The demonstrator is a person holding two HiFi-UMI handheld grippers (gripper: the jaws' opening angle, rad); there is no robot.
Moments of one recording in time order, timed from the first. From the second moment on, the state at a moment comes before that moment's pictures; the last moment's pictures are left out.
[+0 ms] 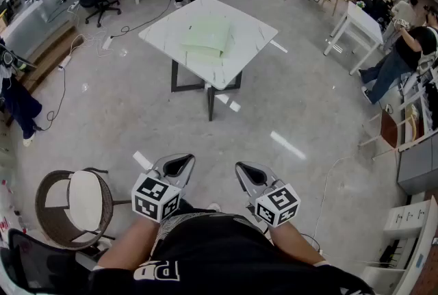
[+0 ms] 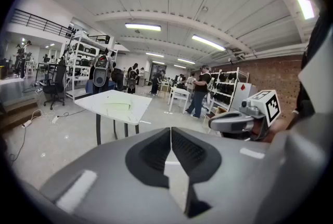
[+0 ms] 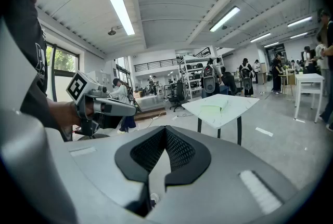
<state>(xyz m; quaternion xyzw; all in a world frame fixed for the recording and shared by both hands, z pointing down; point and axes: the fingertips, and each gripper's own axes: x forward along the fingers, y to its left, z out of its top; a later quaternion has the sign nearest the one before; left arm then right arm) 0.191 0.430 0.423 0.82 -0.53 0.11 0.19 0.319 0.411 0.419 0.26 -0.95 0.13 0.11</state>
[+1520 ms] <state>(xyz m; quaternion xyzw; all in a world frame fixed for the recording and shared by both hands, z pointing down) 0.165 0.424 0.432 0.82 -0.53 0.11 0.20 0.289 0.399 0.419 0.26 -0.95 0.14 0.09</state>
